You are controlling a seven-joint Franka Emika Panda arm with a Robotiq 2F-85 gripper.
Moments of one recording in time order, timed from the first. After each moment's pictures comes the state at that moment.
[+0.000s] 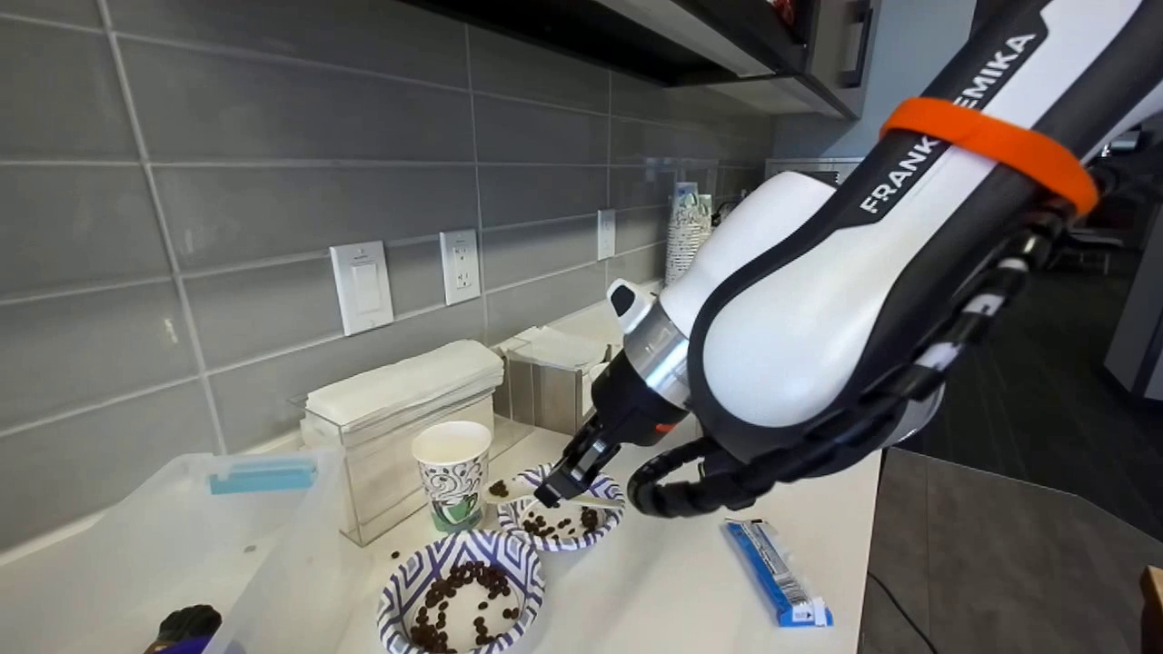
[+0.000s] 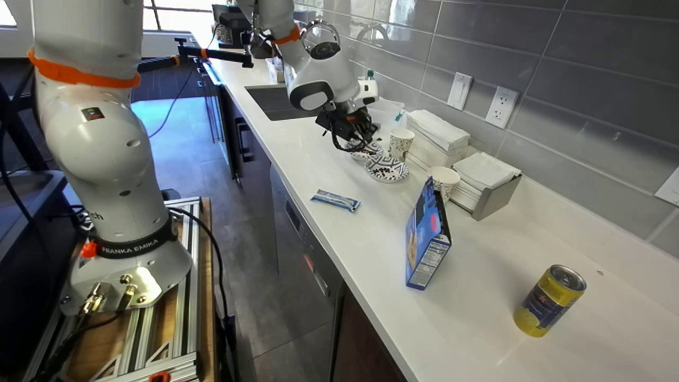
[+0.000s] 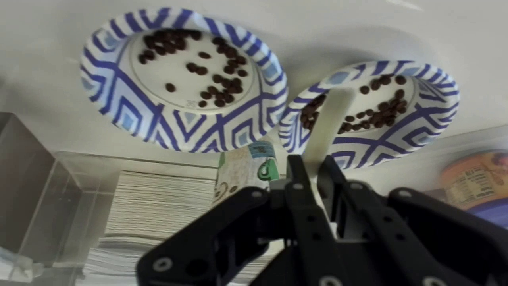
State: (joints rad) arm 0.40 0.29 0.09 -2.31 0.63 3.28 -0.56
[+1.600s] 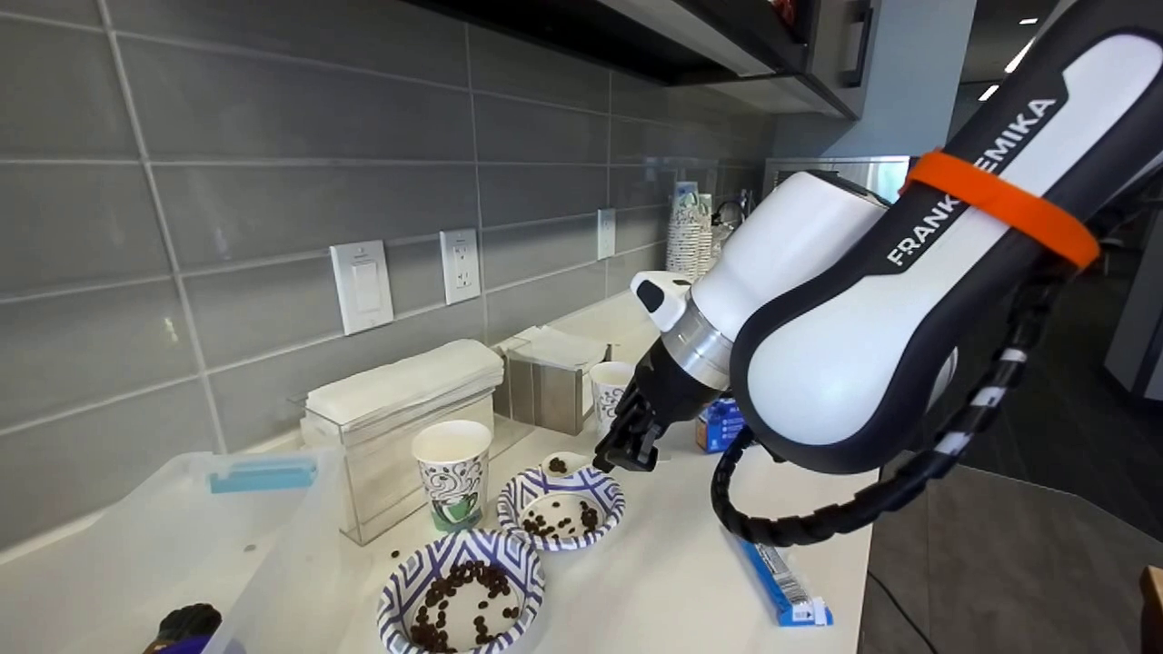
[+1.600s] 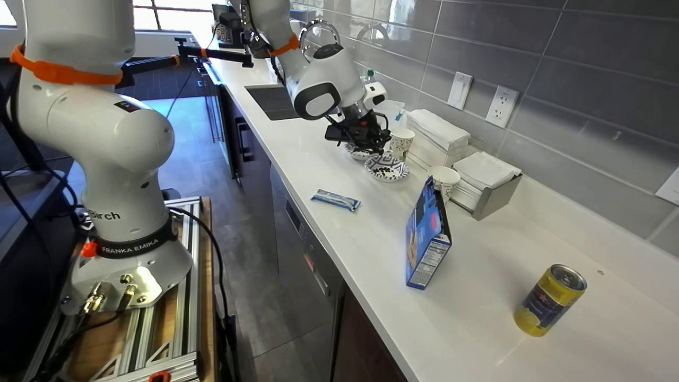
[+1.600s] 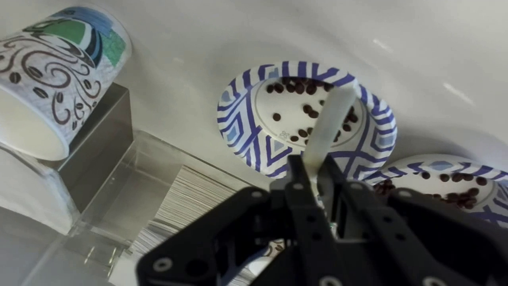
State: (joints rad) arm 0.82 0.28 -0.45 -2.39 0.50 3.24 -0.73
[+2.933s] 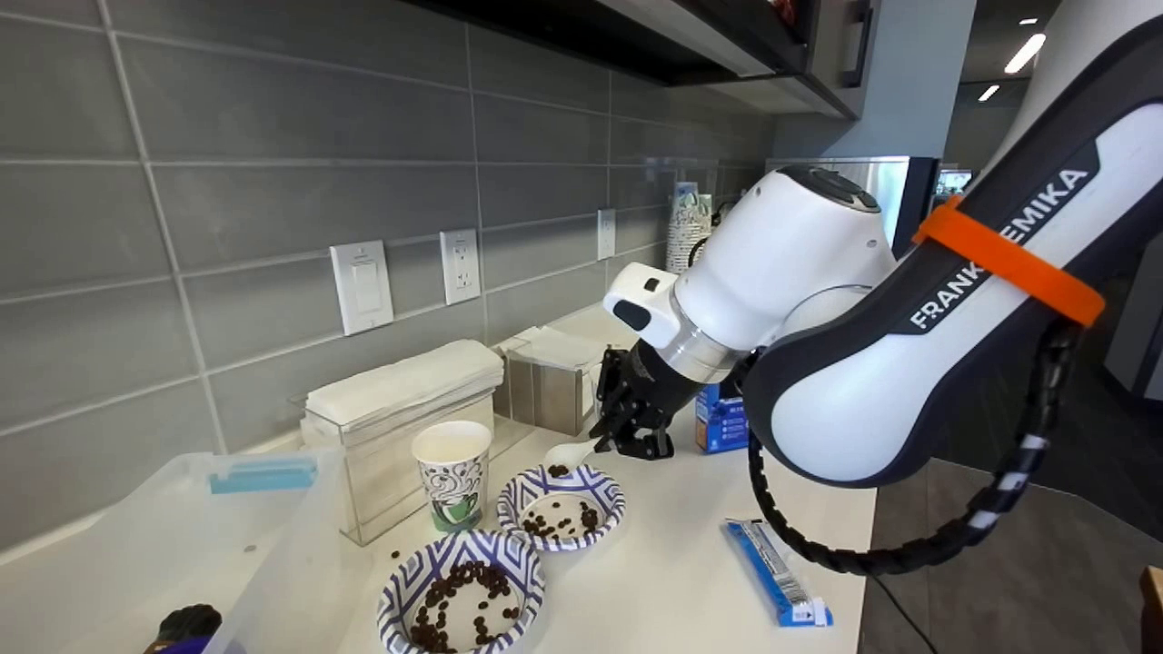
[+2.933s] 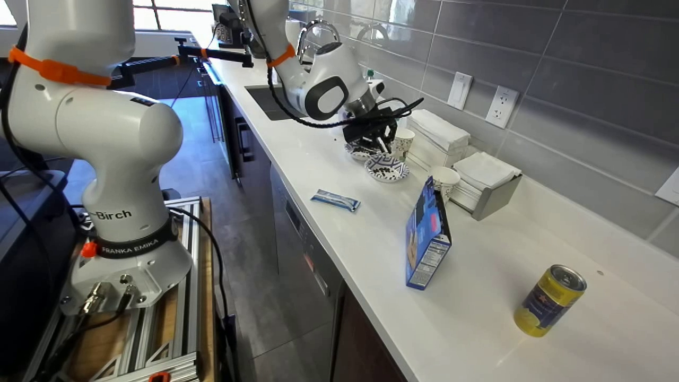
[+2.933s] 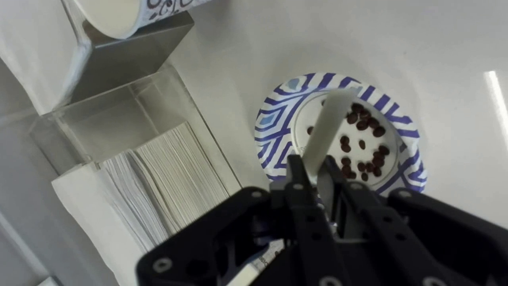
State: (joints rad) arm 1.09 0.36 -0.78 -2.37 0.23 3.22 -1.01
